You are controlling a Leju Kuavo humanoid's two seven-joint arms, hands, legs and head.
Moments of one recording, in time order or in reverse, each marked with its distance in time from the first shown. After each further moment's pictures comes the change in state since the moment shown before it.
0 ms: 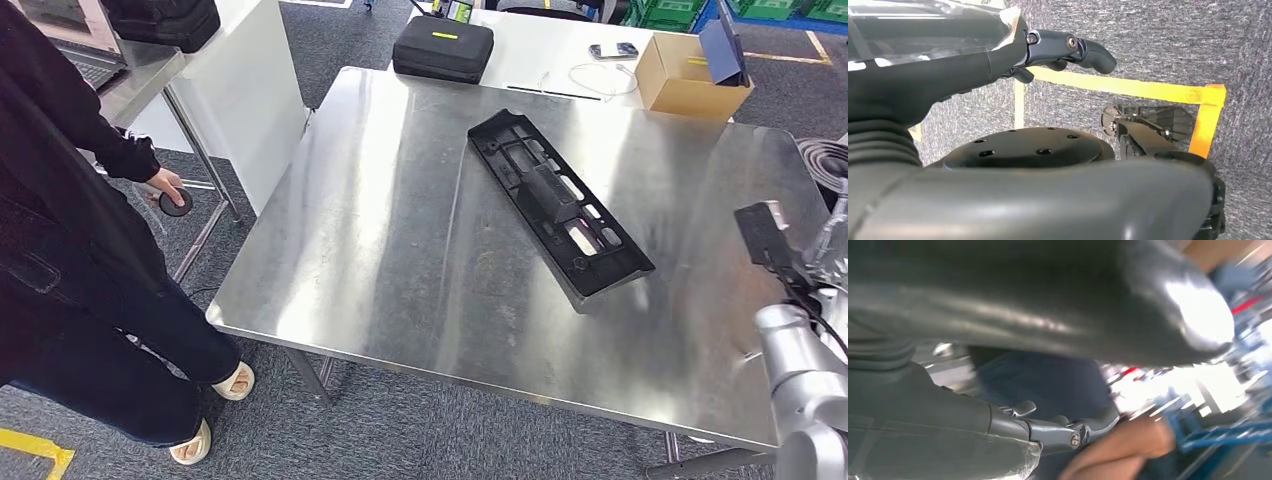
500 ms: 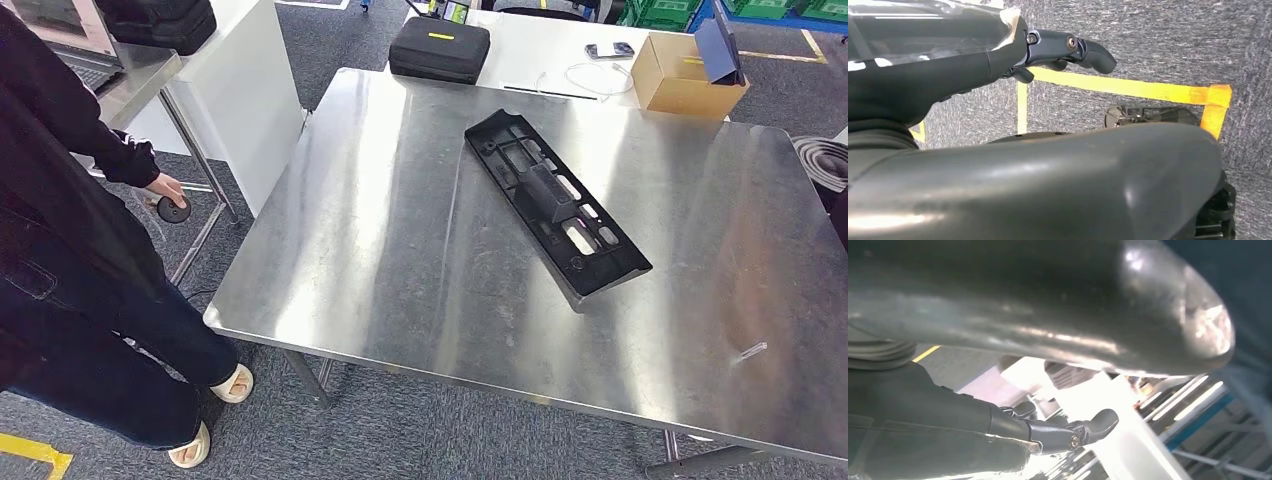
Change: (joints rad) left arm 0.007 0.007 -0.020 0.000 0.023 -0.008 0.003; right arm 0.264 -0.212 -0.634 -0.020 -0.125 -0.001 -0.192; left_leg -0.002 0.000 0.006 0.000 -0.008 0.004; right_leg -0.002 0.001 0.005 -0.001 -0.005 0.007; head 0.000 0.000
